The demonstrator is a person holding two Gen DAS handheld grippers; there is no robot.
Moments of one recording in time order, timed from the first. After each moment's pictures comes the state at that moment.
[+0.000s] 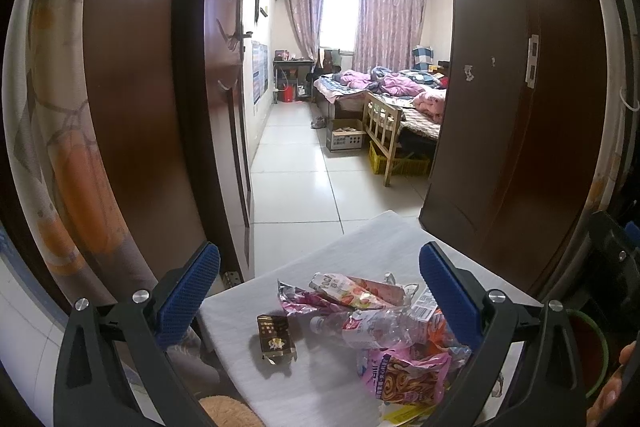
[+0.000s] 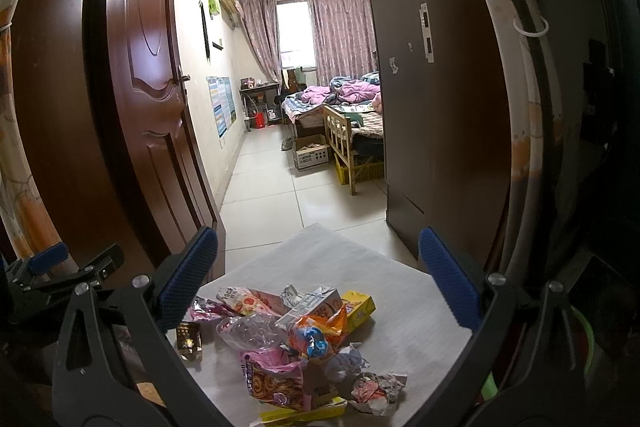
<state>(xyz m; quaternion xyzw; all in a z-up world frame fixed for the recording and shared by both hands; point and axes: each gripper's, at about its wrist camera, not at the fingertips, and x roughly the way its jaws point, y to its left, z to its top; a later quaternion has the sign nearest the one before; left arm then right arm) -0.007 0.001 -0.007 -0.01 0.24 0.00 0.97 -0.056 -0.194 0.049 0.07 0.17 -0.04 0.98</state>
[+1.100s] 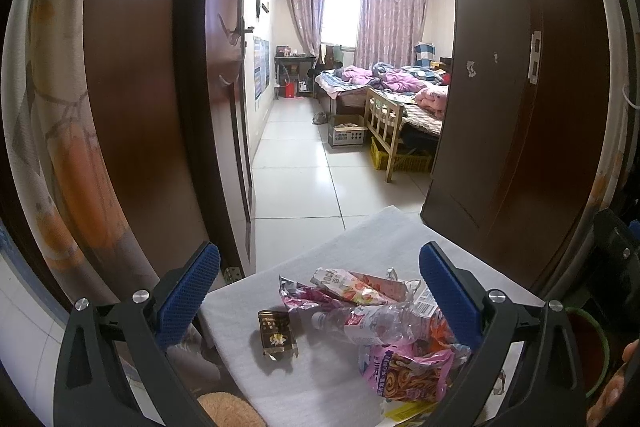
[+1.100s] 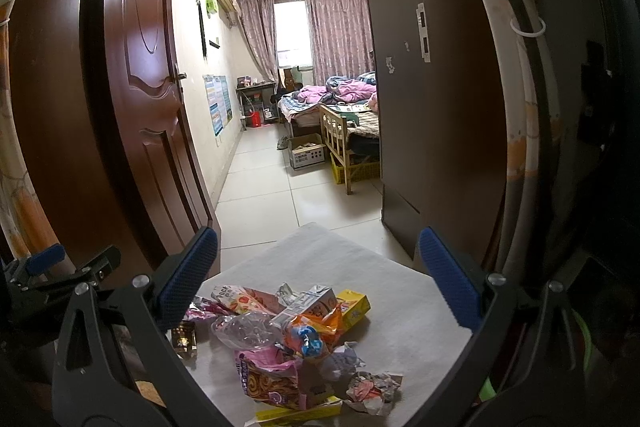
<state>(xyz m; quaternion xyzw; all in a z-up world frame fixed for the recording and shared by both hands) -0.002 0.000 -0.009 -0.01 0.25 0.00 0.97 -0.057 -0.194 0.047 0.07 0.17 -0.04 0.98</state>
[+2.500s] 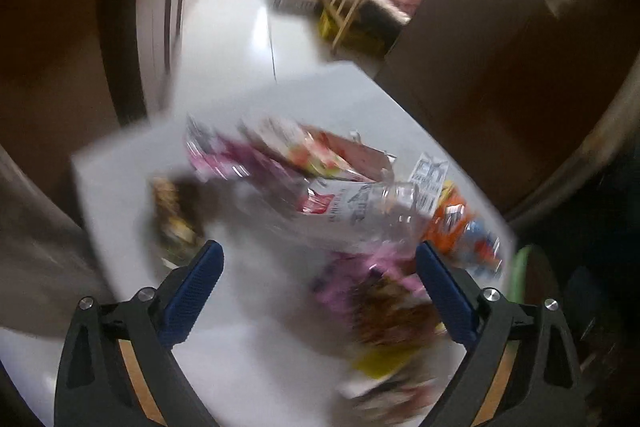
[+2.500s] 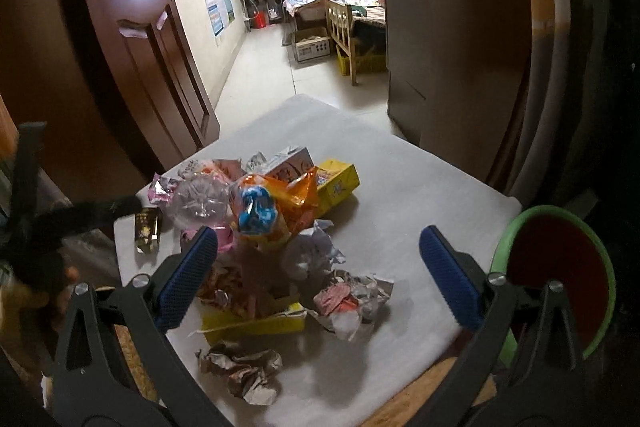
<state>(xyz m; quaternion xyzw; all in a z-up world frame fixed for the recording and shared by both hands) 0.087 0.023 -0.157 -0.18 0.49 -0.13 0.84 -0.036 -0.235 -0.075 0.07 0.36 -0.01 0.93</state>
